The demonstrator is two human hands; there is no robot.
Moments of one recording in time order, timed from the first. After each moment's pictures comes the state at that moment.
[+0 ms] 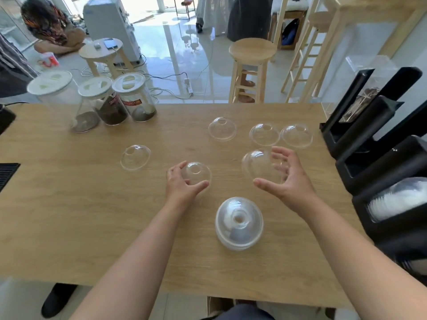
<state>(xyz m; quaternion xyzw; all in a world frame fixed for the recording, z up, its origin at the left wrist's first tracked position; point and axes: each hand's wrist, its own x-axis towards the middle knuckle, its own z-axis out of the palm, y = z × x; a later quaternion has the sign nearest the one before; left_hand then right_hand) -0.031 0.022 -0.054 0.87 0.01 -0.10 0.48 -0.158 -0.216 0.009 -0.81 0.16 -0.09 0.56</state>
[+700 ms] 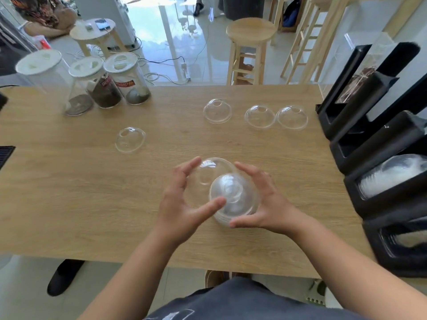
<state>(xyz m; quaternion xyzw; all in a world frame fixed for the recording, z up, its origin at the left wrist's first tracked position) -0.151 0.041 0.025 0.81 -0.20 -0.07 0.54 -0.207 -0.173 0.005 -0.89 -0.01 0.04 0.46</state>
